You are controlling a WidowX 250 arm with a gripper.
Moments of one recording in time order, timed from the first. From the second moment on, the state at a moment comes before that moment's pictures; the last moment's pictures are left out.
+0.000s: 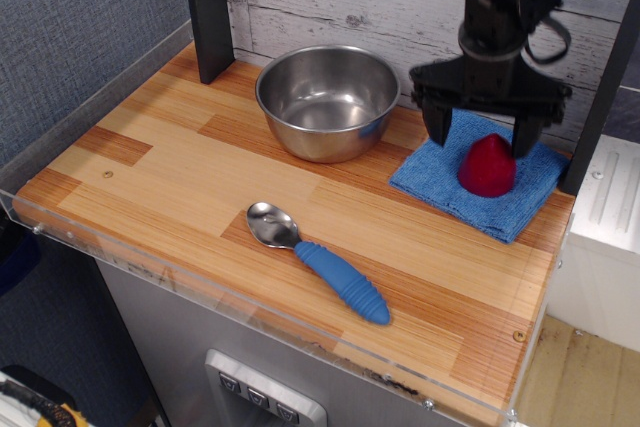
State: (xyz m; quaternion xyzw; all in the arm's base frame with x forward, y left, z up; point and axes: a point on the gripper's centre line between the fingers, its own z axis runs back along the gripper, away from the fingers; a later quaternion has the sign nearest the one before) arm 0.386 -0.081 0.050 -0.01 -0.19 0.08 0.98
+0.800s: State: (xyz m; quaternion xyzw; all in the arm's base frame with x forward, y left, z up) arm 0.383 -0.085 0.020 0.00 -0.17 0.07 0.98
